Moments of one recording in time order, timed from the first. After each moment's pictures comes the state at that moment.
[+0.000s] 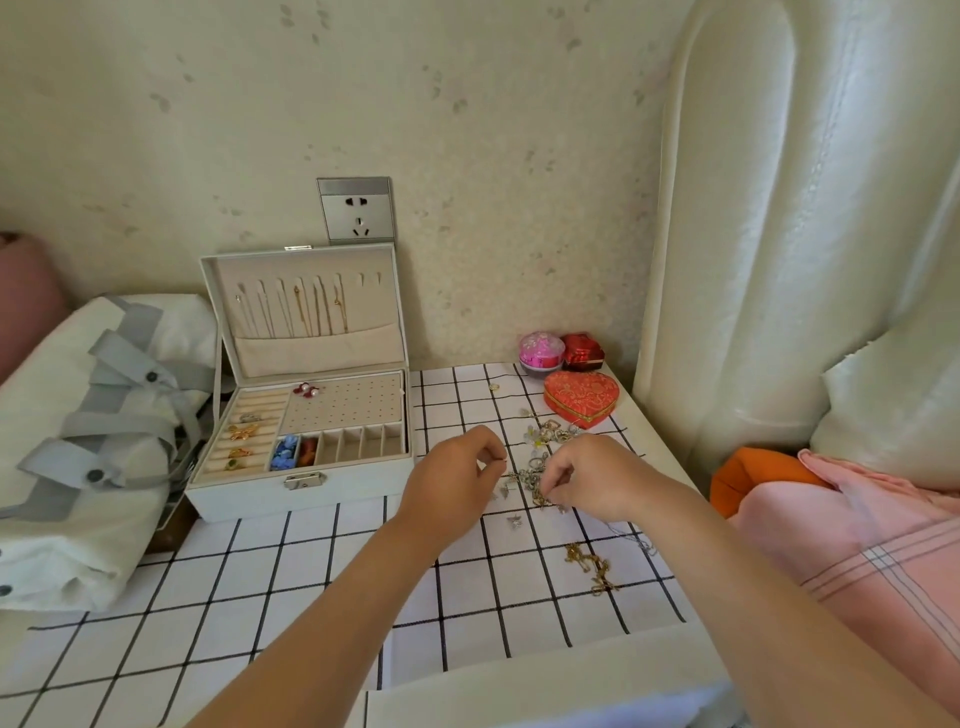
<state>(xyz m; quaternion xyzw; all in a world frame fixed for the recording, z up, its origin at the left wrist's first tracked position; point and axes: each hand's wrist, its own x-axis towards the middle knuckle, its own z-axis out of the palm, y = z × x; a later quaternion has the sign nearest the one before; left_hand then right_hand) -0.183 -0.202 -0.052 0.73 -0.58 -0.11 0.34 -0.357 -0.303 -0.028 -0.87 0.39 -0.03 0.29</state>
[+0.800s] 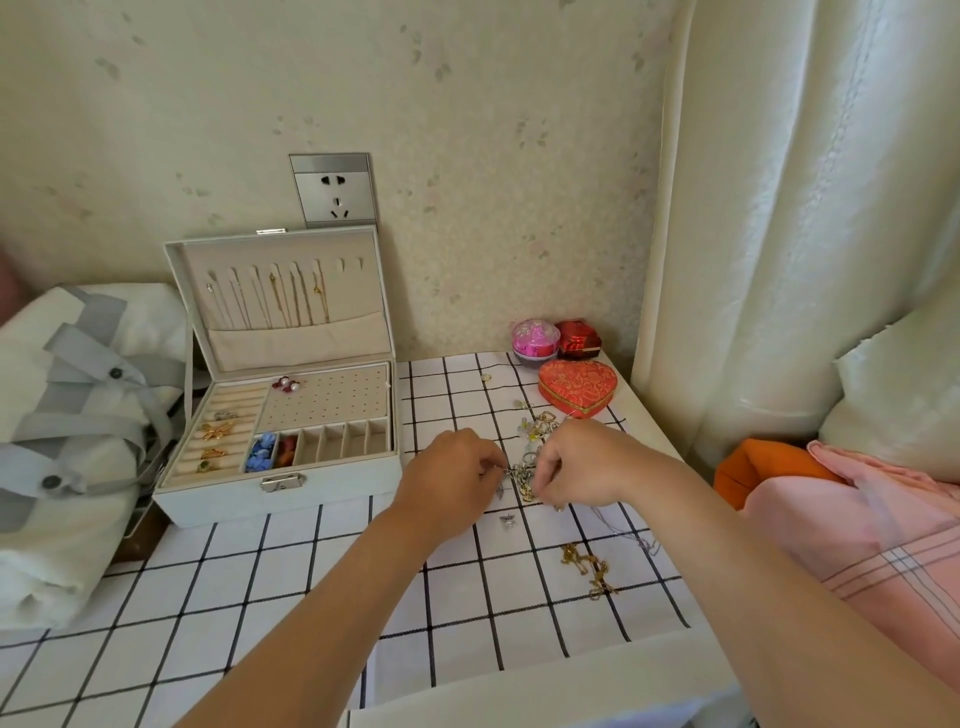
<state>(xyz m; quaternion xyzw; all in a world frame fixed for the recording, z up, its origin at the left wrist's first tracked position) -0.178 -0.219 -0.065 0.74 -0.62 -0.09 0.23 -0.343 -0.320 -0.024 -0.89 0.38 0.05 0.27</state>
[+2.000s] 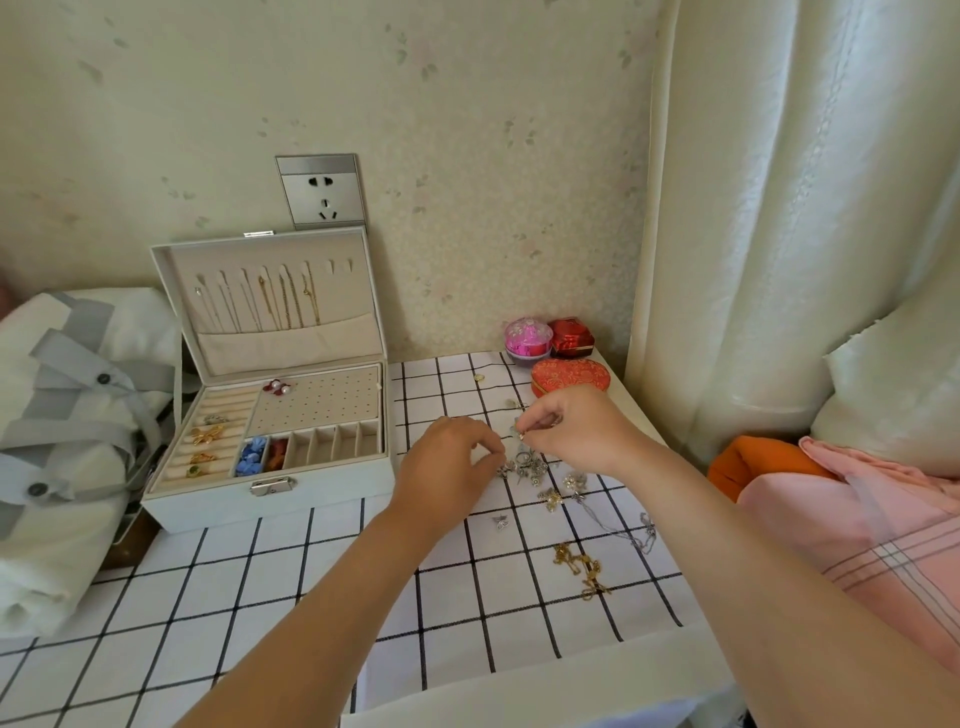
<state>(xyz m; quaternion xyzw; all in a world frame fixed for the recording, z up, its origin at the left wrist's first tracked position) -0.185 -0.222 -0.057 0.74 -0.59 -0.07 0.32 -0.340 -0.337 -0.028 -0.81 0.38 -0.19 0.39</state>
